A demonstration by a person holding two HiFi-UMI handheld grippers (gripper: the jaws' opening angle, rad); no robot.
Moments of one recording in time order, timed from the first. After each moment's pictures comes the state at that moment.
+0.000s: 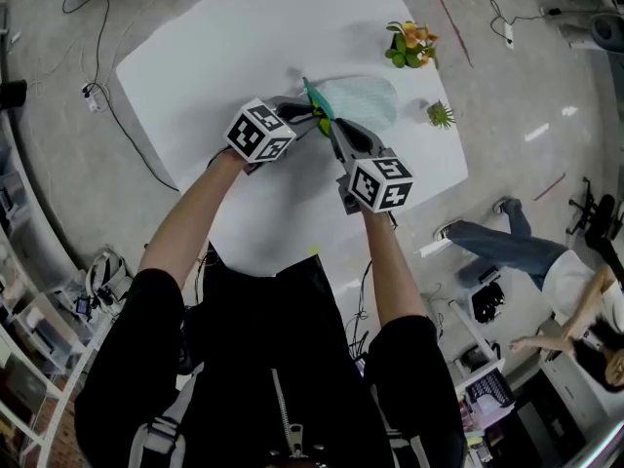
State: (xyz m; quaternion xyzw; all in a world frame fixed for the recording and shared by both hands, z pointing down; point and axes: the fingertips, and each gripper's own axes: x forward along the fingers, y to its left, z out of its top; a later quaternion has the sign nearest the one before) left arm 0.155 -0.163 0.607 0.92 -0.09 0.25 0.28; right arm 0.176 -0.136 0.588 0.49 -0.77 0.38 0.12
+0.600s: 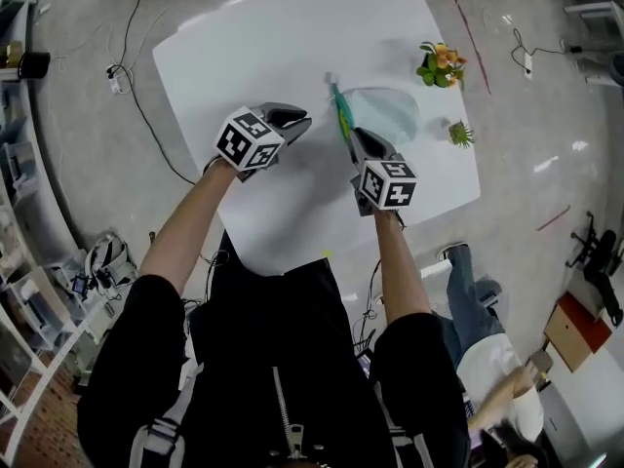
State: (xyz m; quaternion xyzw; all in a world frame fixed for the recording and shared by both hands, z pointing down) left arm 0.070 -0.171 0.586 0.91 -0.17 0.24 0.29; right arm 0.165 -0.136 0.616 0.50 -0.76 0.37 0.19
